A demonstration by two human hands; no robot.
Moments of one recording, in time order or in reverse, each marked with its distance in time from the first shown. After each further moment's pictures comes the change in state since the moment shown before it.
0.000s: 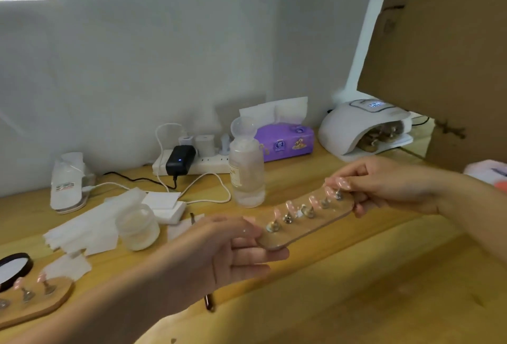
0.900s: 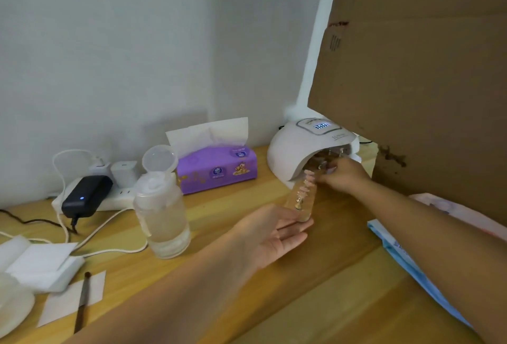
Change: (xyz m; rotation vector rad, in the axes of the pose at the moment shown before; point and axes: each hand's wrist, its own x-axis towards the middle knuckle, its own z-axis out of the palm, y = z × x) left_hand 0.188 0.008 0.099 -0.252 0.103 -0.191; right_hand 0.097 0.080 -0.148 -0.474 0.753 0.209
